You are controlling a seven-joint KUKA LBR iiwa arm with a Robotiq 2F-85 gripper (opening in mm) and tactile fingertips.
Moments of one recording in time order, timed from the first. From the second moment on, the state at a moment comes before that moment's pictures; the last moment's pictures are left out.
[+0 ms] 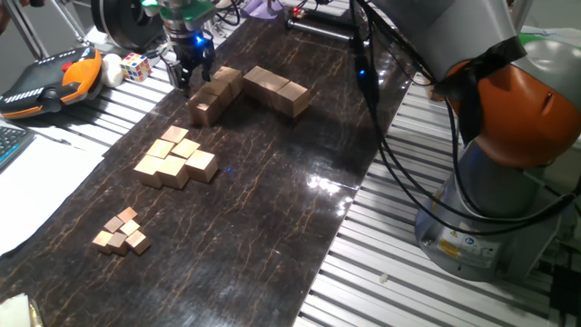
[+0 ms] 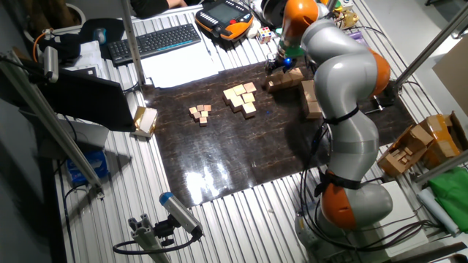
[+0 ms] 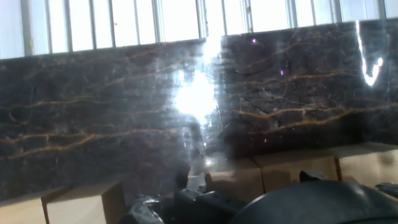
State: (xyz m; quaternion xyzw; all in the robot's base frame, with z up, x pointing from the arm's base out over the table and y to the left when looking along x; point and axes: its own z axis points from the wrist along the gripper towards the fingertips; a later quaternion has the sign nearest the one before) arm 0.709 -0.085 0.092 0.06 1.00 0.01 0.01
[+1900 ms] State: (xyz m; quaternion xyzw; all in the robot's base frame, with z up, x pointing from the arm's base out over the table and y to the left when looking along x) arm 0.735 -0.086 0.078 0.05 1.00 0.00 0.07
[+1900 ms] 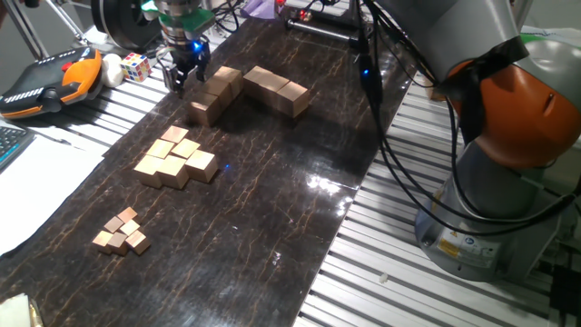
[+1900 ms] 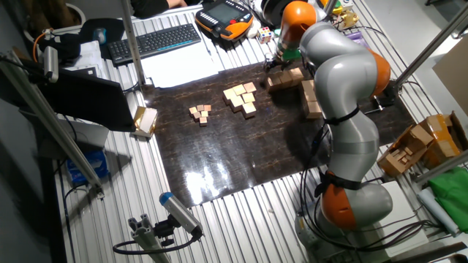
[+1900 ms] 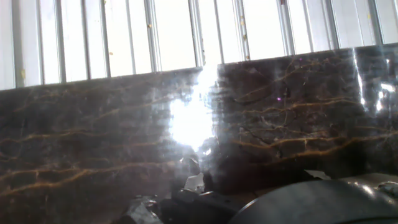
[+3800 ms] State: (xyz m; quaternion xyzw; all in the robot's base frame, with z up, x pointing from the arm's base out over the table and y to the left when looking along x) arm 0.730 -0.071 0.060 0.06 1.00 0.00 0.07
